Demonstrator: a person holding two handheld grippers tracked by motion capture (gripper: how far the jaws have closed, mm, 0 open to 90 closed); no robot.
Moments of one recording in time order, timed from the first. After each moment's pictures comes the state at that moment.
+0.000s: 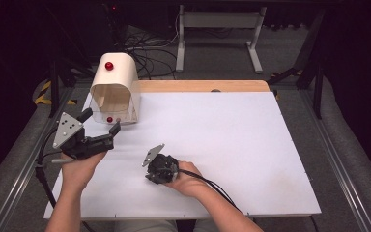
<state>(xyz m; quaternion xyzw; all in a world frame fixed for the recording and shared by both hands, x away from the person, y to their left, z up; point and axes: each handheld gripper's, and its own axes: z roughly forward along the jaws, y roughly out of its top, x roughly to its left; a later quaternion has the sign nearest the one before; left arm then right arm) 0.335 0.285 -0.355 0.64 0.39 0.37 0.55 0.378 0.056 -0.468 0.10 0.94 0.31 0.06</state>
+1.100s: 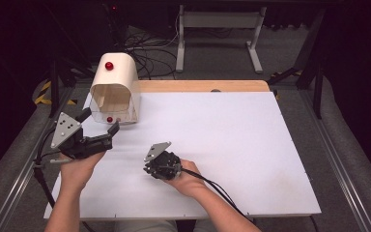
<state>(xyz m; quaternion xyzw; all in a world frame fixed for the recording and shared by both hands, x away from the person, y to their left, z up) 0.334 0.287 -0.353 0.64 0.39 0.38 0.55 0.377 0.050 -0.456 0.12 0.91 0.38 0.09</state>
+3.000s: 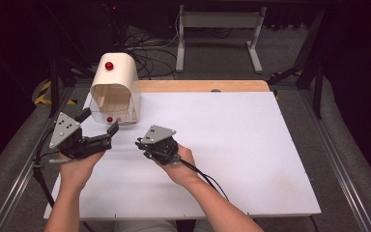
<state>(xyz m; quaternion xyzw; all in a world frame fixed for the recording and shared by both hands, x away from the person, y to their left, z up) 0.335 0.289 -0.354 0.63 0.39 0.37 0.56 0.383 0.056 -0.401 0.15 0.84 0.49 0.20</state>
